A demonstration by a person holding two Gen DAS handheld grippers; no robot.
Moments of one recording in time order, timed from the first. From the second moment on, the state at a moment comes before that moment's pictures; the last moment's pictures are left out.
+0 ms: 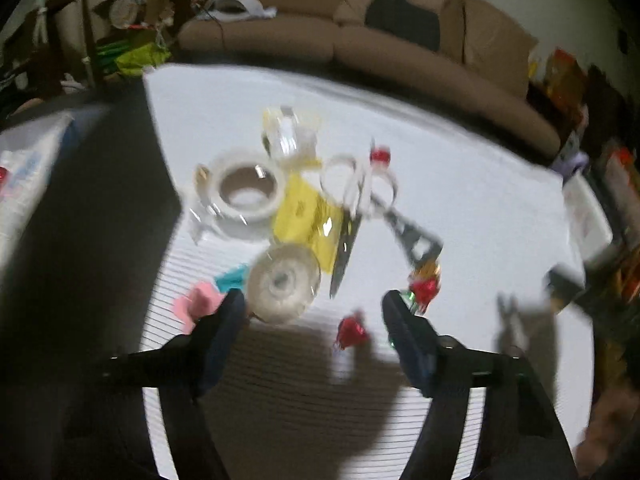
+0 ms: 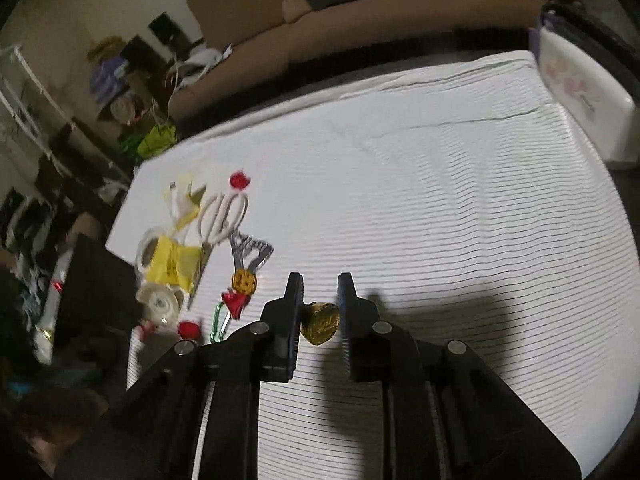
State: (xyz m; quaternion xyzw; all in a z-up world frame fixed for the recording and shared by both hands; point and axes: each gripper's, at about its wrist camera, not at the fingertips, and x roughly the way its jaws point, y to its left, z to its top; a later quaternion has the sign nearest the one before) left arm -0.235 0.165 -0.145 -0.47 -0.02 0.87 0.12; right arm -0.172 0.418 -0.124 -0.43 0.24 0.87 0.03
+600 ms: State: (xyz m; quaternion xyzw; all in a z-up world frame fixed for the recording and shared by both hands) left arm -0.219 0.149 -0.110 -0.47 -0.14 0.85 0.20; right arm -0.145 0.407 -0.075 -0.42 0.23 0.88 0.01
